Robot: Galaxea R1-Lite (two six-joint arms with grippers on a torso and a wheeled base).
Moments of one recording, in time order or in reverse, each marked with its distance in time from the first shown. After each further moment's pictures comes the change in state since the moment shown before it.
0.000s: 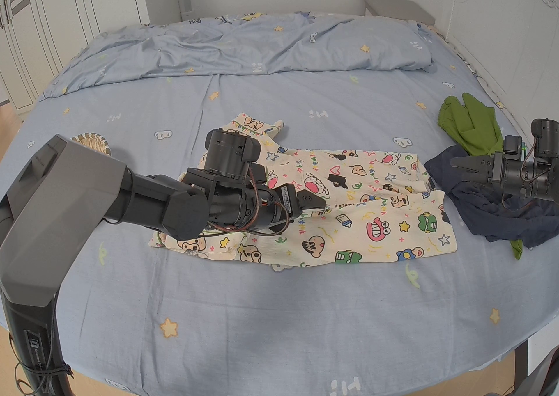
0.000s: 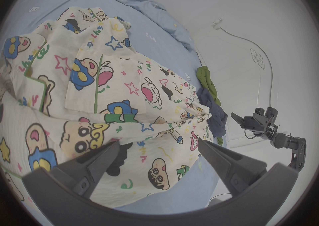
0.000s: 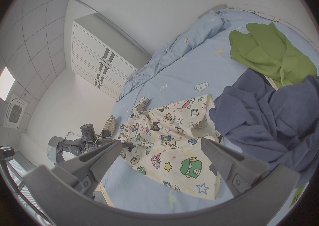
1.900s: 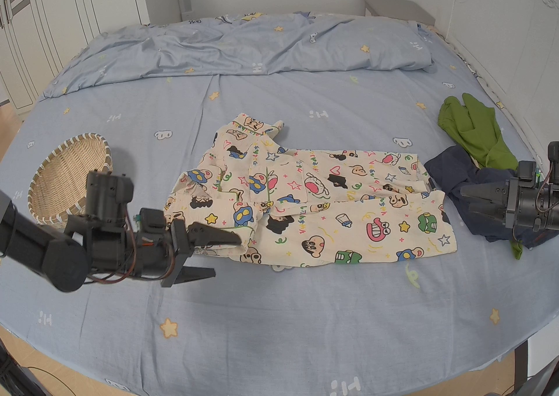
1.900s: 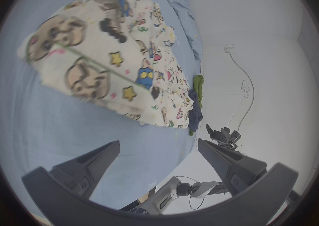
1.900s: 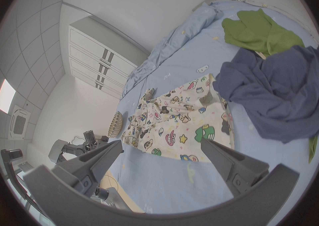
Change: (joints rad) left arm 0.255 -0.406 0.714 -0.255 -0.396 -0.253; right arm 0.014 -0.201 0.257 -0.002 0.010 0.068
